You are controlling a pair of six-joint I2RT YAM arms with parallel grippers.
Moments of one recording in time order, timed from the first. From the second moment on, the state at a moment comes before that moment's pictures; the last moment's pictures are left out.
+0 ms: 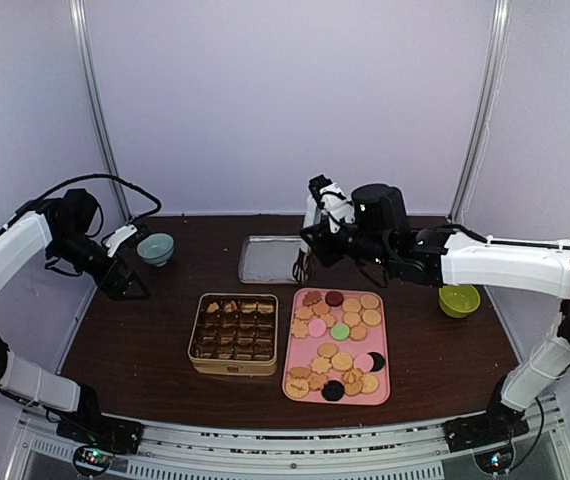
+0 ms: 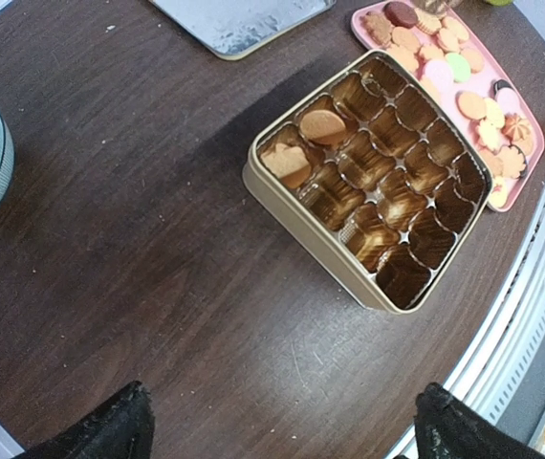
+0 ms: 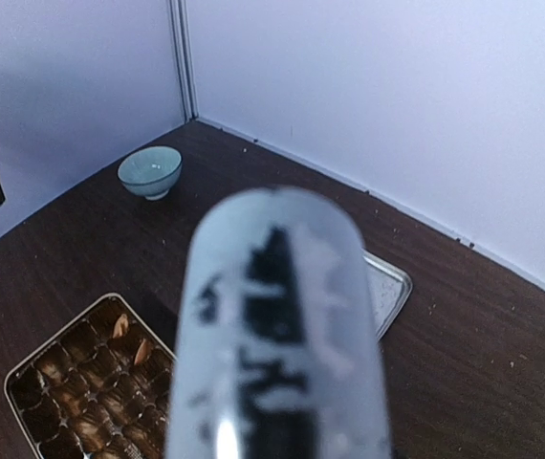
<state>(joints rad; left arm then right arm) -0.02 1.30 1.17 -1.15 0.54 0.66 0.89 1.56 1.19 0.05 0.19 0.07</state>
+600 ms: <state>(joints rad) -0.02 1.30 1.19 -1.15 0.58 0.63 0.89 1.55 1.05 0.05 -0.03 0.08</state>
